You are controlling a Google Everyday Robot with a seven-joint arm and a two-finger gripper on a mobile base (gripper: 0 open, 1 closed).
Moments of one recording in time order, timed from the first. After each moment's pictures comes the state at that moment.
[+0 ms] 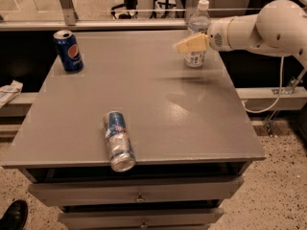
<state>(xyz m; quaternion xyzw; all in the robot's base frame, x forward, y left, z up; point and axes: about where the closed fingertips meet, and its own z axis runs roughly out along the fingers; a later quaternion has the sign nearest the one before) 0.745 -0.157 0.918 -0.30 0.78 0.17 0.53</state>
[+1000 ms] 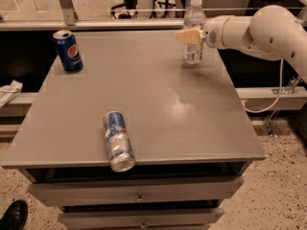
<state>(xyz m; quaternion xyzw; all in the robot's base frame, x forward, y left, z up) 0.768 -0.149 0.927 -0.27 0.76 0.18 0.57</state>
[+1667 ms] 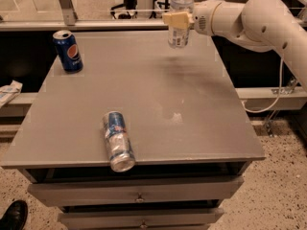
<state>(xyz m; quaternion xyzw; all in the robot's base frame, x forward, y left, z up) 0.775 -0.106 0.980 -0.28 0.70 0.21 0.62</state>
